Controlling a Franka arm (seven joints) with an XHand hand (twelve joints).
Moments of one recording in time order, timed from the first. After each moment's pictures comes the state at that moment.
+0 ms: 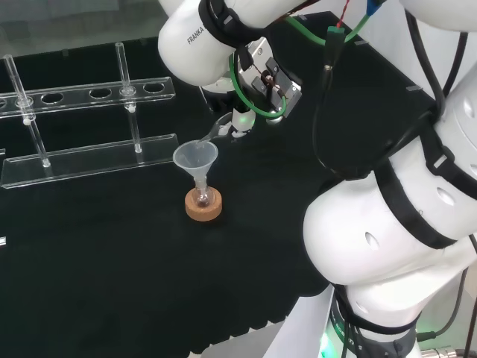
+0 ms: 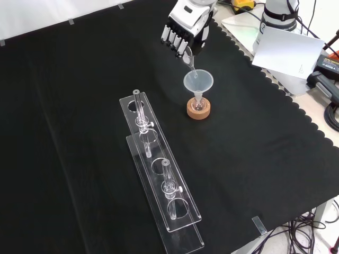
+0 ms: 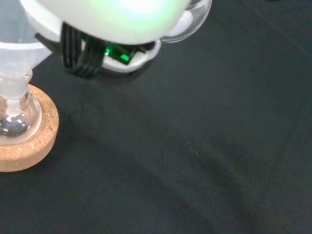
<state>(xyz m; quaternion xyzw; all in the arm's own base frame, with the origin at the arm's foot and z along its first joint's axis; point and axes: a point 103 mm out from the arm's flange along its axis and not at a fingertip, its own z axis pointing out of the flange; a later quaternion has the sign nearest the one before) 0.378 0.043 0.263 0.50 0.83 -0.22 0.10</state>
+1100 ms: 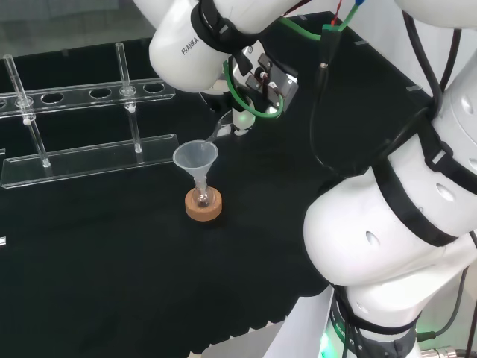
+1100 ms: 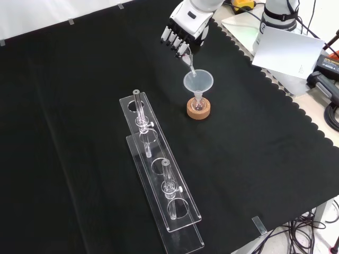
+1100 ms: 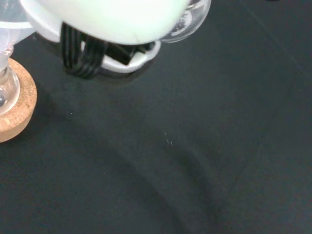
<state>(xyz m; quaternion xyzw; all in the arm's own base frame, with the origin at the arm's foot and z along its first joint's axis) 0.381 0.046 0.271 0.47 0.83 -0.27 0.14</state>
